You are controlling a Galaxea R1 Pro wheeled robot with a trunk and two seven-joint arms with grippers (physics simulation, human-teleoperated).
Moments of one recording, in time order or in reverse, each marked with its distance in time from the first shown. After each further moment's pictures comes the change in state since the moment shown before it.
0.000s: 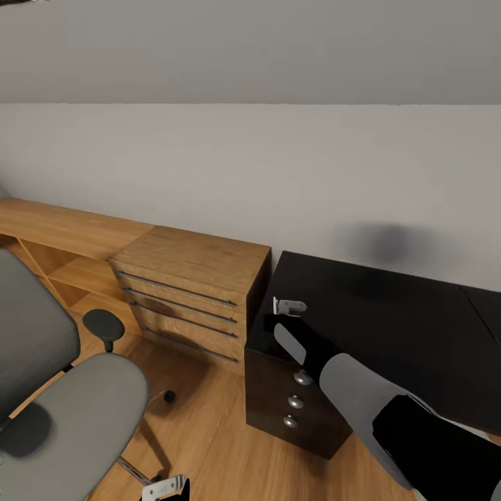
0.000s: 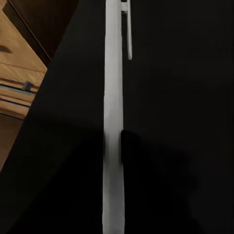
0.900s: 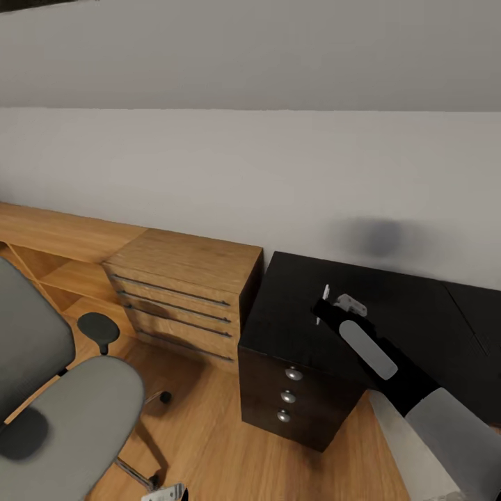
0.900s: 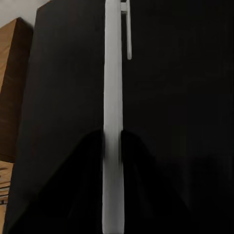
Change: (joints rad) left arm 0.000 -0.003 -0.001 0.048 0.003 0.003 -0.010; right arm 0.219 -0.412 -0.029 -0.695 -0.517 -0.124 -0.256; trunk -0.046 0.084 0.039
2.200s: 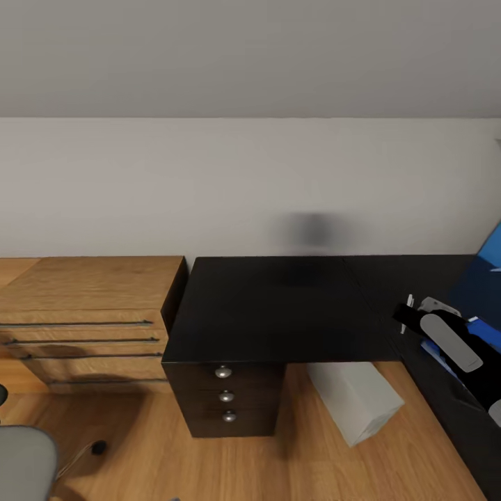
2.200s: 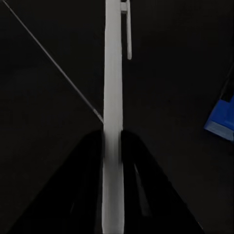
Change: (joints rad) left arm 0.000 -0.002 -0.004 0.072 -0.001 -0.001 0.003; right arm 0.001 -0.299 -0.184 0.113 0.045 0.200 0.004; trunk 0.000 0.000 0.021
